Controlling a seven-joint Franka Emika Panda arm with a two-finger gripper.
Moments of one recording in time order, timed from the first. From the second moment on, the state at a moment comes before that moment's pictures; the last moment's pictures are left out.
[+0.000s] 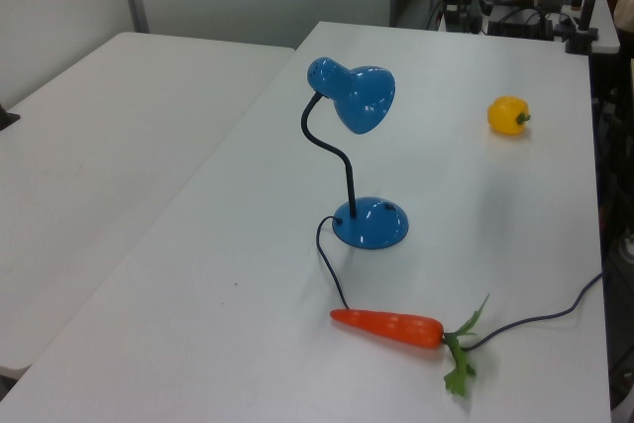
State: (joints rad) arm 0.06 0.02 -0.06 -1.57 -0.05 1.58 -0.02
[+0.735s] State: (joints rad) arm 0.06 0.02 -0.06 -1.57 -0.05 1.55 -0.05
